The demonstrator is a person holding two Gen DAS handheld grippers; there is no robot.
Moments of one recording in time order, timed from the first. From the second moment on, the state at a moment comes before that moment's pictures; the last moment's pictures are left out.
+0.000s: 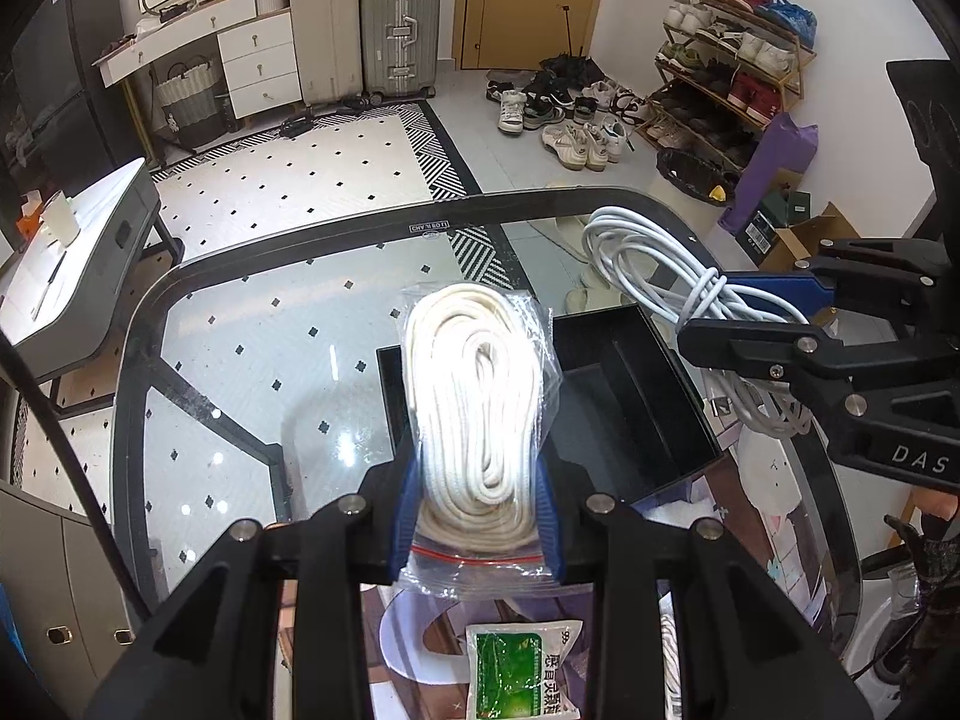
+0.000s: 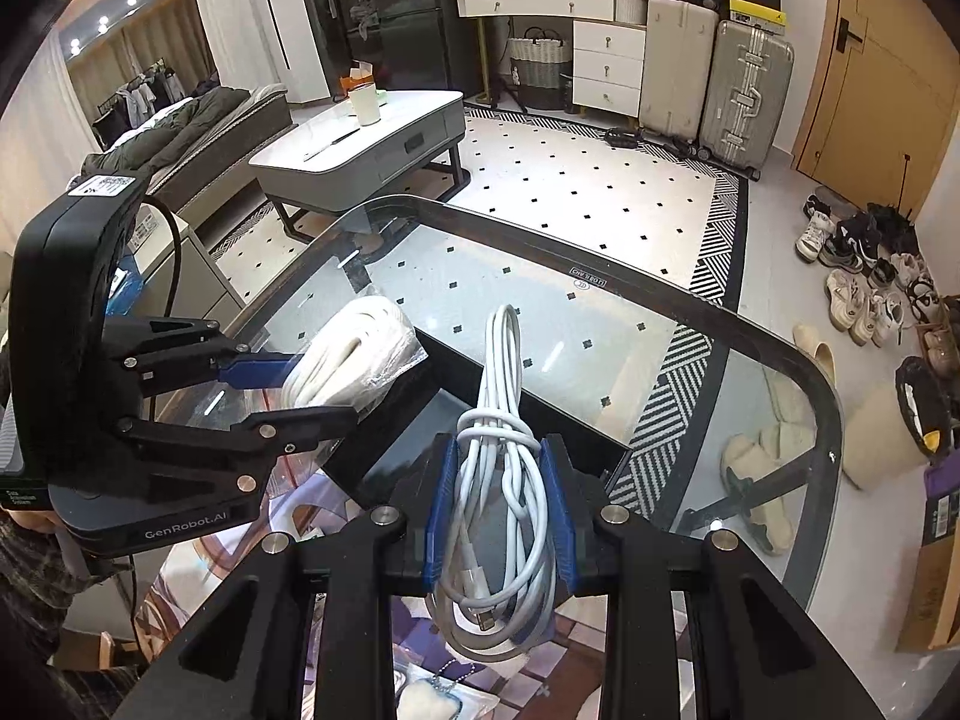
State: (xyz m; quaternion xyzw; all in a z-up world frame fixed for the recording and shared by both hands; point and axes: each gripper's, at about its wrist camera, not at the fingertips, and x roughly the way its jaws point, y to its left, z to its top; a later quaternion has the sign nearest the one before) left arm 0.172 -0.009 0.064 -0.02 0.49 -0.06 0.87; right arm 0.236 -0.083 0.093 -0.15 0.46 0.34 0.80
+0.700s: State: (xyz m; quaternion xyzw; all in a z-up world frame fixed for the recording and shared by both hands) left arm 0.211 -0.022 0.013 -0.04 0.52 -0.08 0.85; right arm 0.275 -0.066 0.022 -0.14 0.50 0.34 0.78
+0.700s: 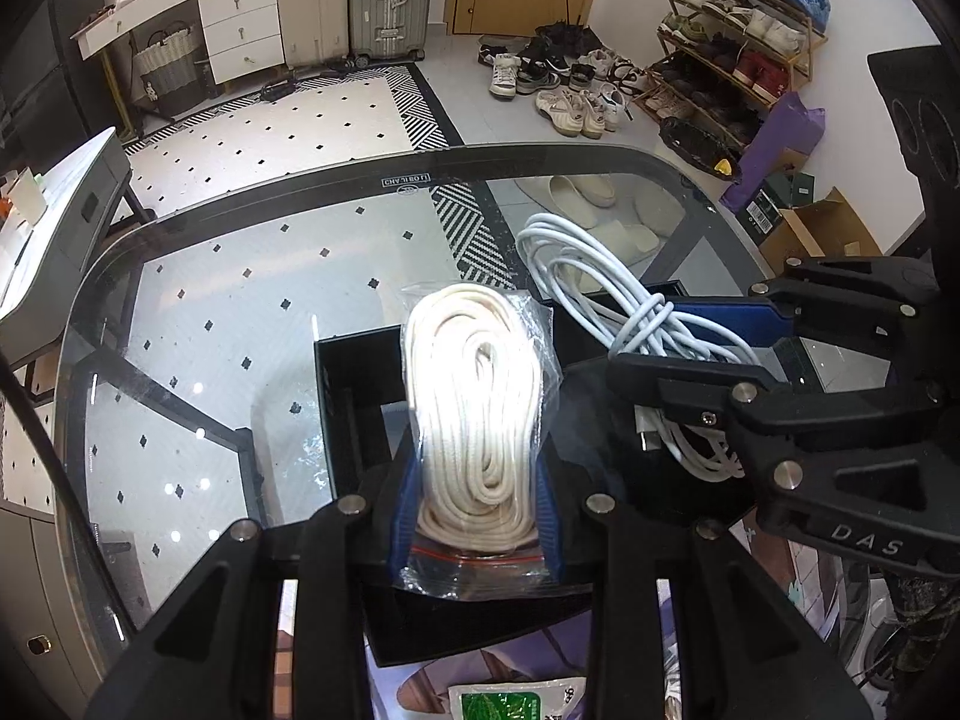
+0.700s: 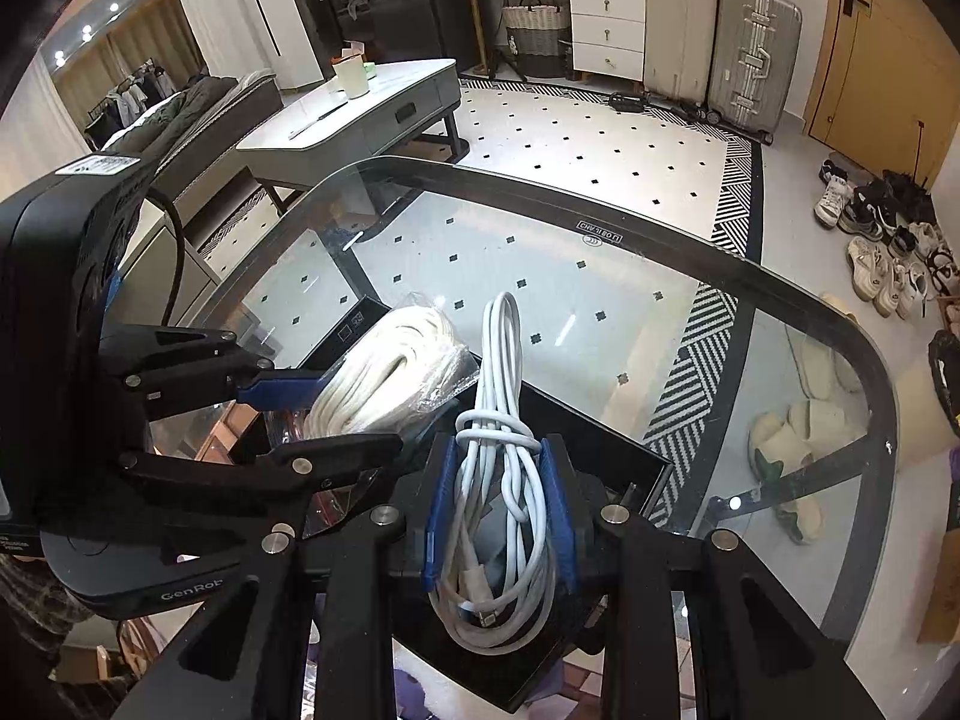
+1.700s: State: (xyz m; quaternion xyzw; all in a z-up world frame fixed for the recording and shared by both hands) left arm 0.192 -0.017 0.024 -0.03 0.52 -0.08 0.85; right arm 0.261 -0.087 0.031 -0.15 0.49 0.33 0.79
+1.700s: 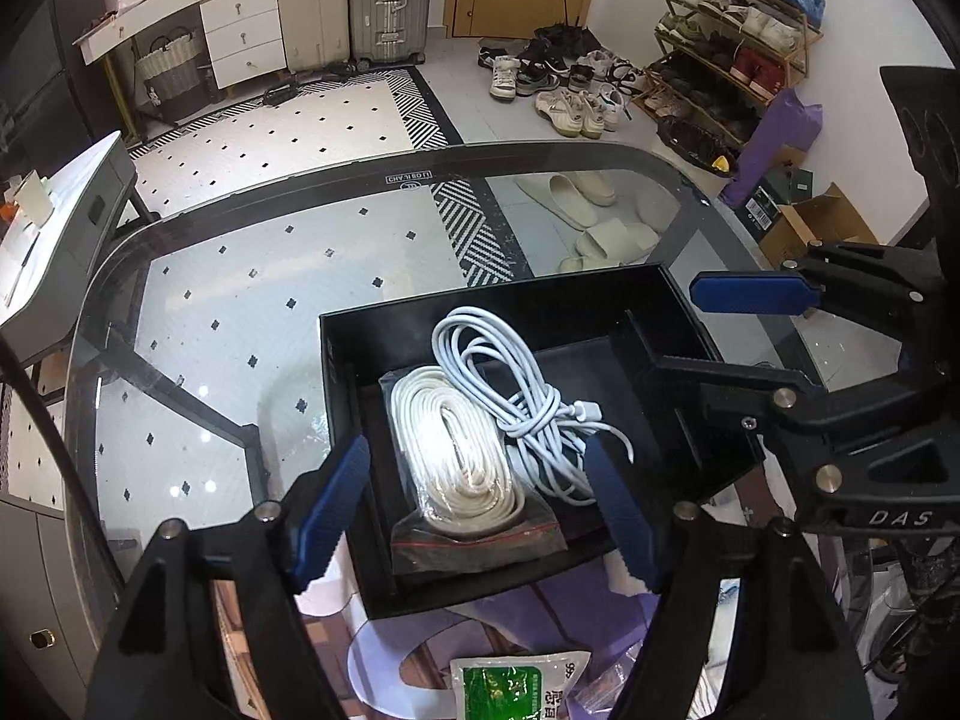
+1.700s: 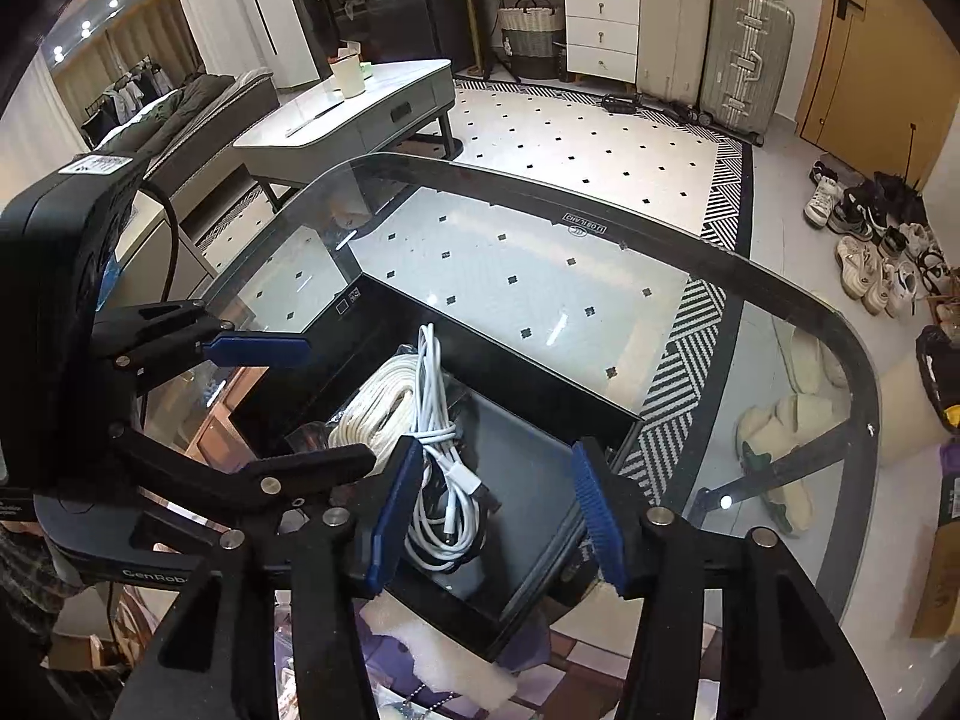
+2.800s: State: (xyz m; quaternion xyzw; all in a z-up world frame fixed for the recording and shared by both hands) left arm 0.106 0.011 0.017 -0.04 0.52 -0.08 0.85; right arm 0.183 -0.138 0.046 -0.17 0.49 0.32 0.79
